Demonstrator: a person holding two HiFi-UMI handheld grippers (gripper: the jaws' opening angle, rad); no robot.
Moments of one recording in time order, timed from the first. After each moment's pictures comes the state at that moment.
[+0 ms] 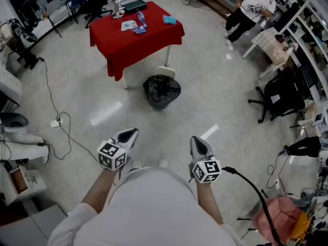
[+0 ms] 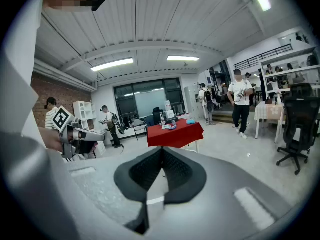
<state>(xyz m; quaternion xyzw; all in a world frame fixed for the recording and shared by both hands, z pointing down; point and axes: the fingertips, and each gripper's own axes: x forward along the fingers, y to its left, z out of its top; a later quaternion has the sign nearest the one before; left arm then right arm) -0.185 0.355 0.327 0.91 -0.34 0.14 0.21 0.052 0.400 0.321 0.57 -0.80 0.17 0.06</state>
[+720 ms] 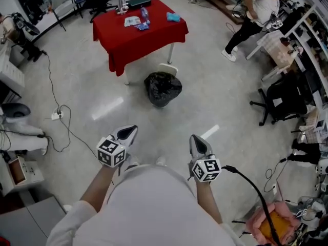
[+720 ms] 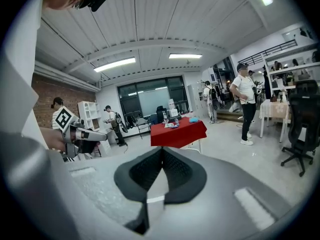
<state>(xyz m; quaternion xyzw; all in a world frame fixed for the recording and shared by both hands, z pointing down) -0.163 0.355 0.332 0.90 -0.36 0.14 0.22 0.073 0.396 0.326 0.55 -0.81 0.17 0.06</state>
